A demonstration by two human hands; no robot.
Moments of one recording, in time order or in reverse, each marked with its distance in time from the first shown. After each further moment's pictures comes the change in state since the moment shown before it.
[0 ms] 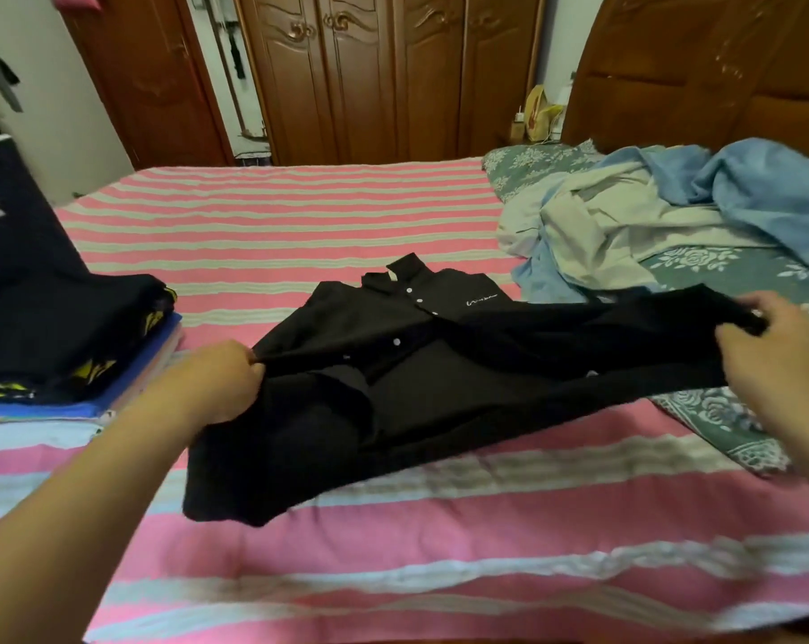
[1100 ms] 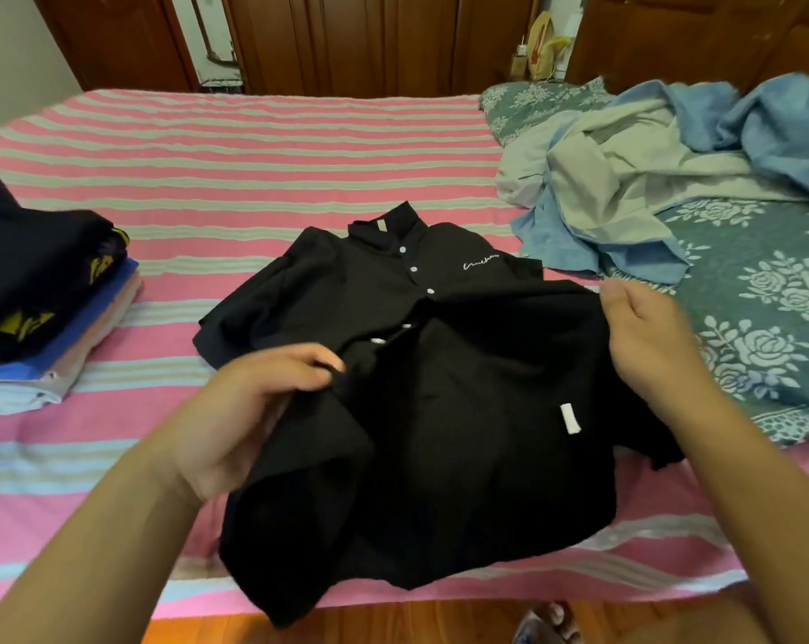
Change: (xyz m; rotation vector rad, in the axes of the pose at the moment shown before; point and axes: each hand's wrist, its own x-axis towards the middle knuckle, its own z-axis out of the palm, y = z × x) left_hand -0.054 0.044 0.047 -1.161 -0.468 0.361; right_hand -0.043 -0.054 0.086 0.198 -0.230 -0.102
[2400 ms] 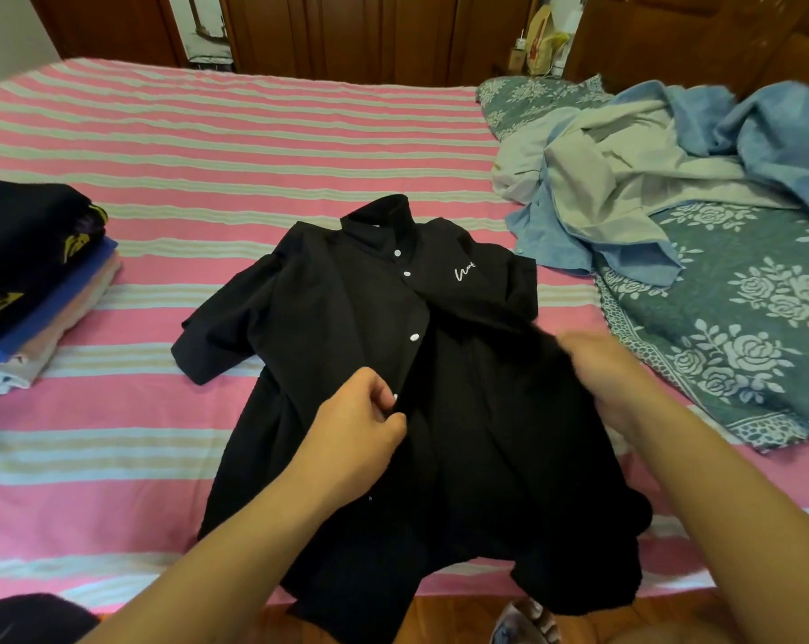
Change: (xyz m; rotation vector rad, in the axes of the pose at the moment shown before) left_hand 0.032 -0.035 0.081 0.278 0.272 -0.085; right_hand 0.013 0.045 0.050 0.350 -0.306 0.522
